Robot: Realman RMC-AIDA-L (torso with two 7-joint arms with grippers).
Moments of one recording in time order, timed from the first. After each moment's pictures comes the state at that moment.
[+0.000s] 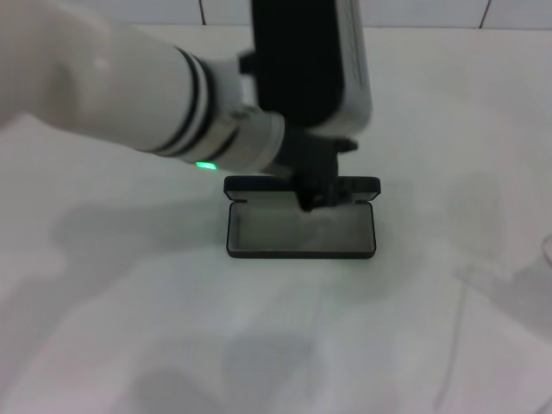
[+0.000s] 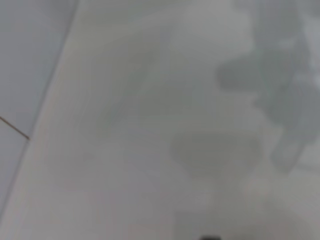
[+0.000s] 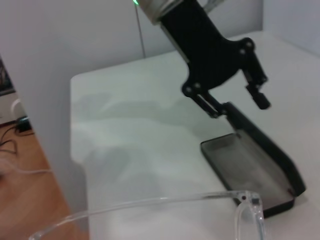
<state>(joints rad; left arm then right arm) -0.50 -2.09 1.79 1.73 2.49 1.30 -2.21 0.37 2.03 -0.57 -1.33 -2.20 -2.13 1.49</state>
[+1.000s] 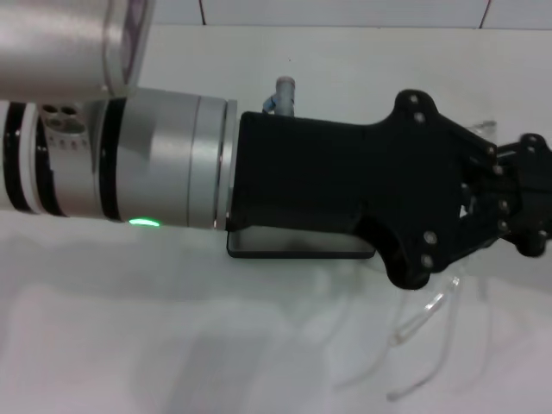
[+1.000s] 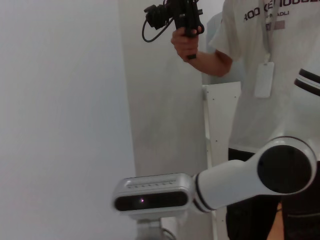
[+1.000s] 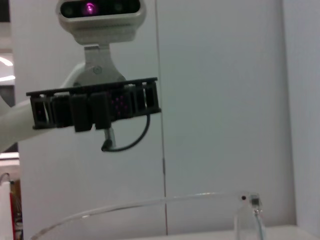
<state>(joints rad) -0.24 -2.09 1.61 1.73 1.49 1.41 -1.82 0.50 2.03 -0.75 -0.66 -1.75 -1.90 1.11</state>
